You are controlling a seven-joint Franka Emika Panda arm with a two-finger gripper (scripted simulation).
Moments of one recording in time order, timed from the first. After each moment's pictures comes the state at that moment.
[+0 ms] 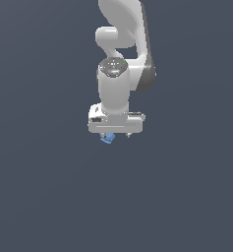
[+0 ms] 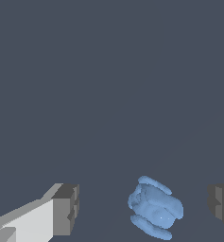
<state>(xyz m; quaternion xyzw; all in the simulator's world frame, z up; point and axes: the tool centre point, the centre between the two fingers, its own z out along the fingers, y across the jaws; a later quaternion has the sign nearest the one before) 0.005 0.000 0.172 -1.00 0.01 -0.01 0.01</state>
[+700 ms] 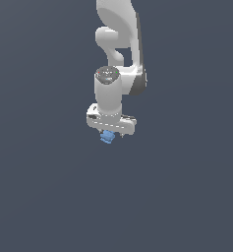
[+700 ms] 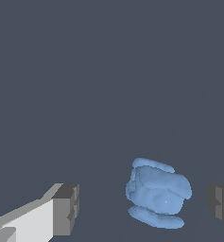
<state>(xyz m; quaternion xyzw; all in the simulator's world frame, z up) -0.033 -0.021 0.131 -0.99 0.12 -0.01 0.01</state>
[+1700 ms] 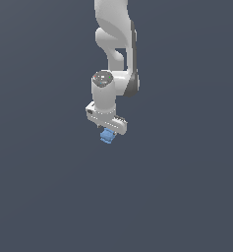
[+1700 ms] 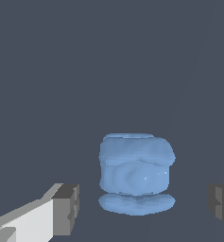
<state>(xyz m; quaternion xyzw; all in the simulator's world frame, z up) -0.084 -0.044 0.090 -0.97 0.25 0.00 0.00</state>
